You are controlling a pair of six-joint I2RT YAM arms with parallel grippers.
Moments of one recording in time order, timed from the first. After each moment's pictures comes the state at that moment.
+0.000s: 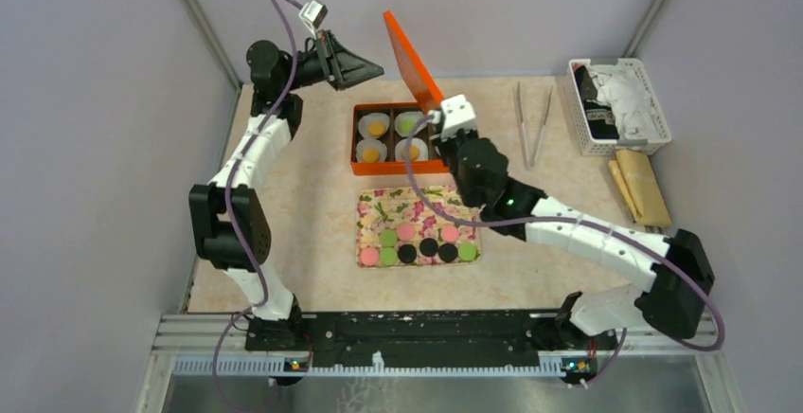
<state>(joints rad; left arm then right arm) -0.10 1.78 1.52 0.76 1.22 -1.47 0.99 1.35 1.05 0.28 0.78 -0.27</state>
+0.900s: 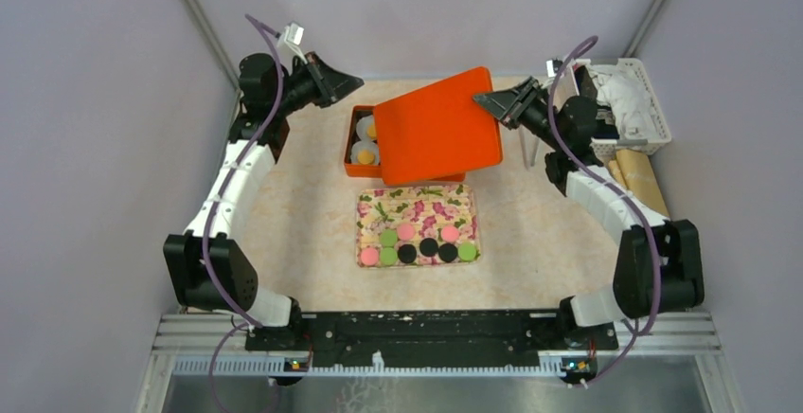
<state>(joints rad) -0.09 1.47 1.37 0.04 0.72 -0.69 0.19 1.39 0.96 0.59 -0.58 0.99</state>
